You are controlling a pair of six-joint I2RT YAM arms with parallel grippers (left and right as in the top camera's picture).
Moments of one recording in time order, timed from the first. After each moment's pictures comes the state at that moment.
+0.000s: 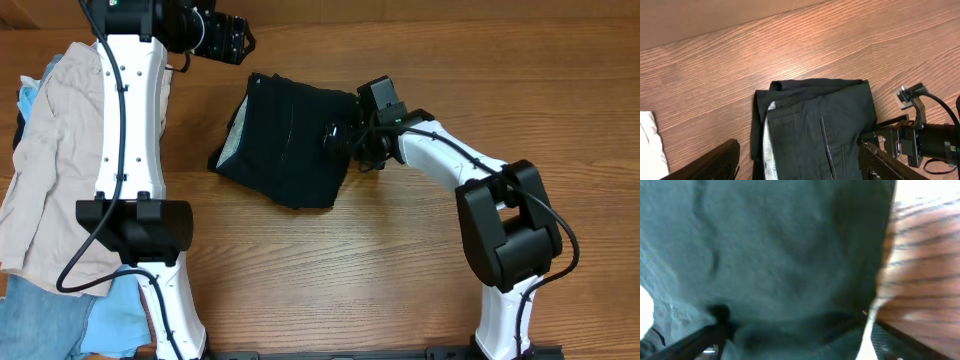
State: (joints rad) left arm -0.02 2.22 2.54 -1.33 0.40 0.19; right arm 0.41 2.09 1.41 -0.40 -0.33 0.72
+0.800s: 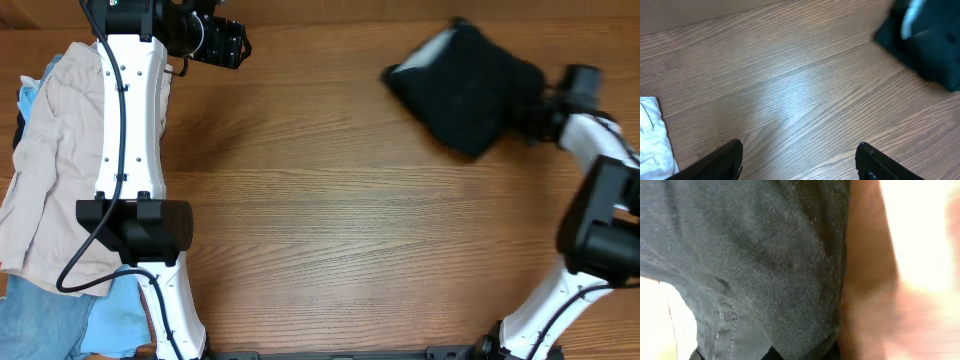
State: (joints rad) left arm -0.02 2.22 2.54 -1.37 0.36 0.19; right arm -0.40 2.10 1.43 -0.35 -0.38 0.80
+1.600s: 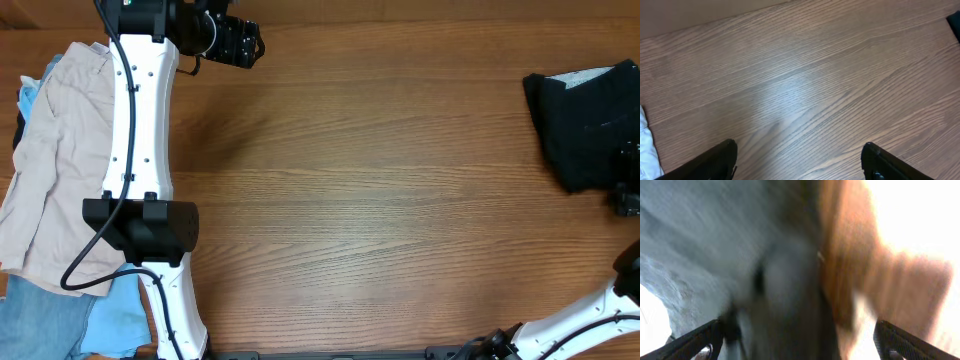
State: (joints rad) left arm -0.07 2.22 2.54 -1.35 0.36 0.16; right arm -0.86 2.08 1.44 -0.53 -0.38 0.78
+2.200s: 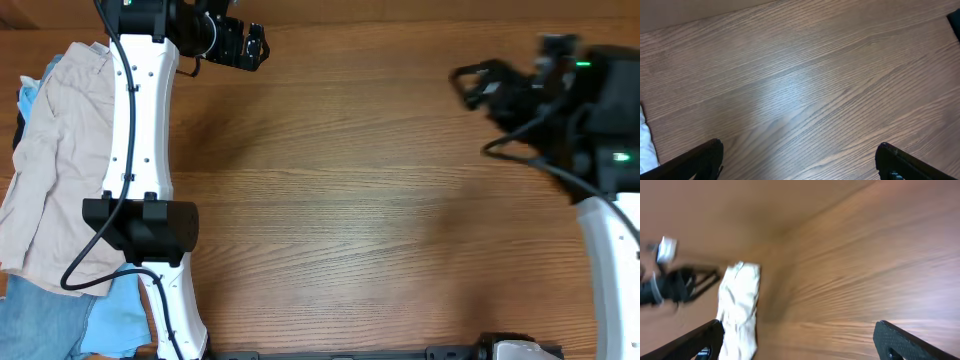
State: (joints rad) left arm -0.07 2.22 2.54 -1.36 0.36 0.16; right arm 0.00 1.34 1.44 -0.75 -0.54 0.52
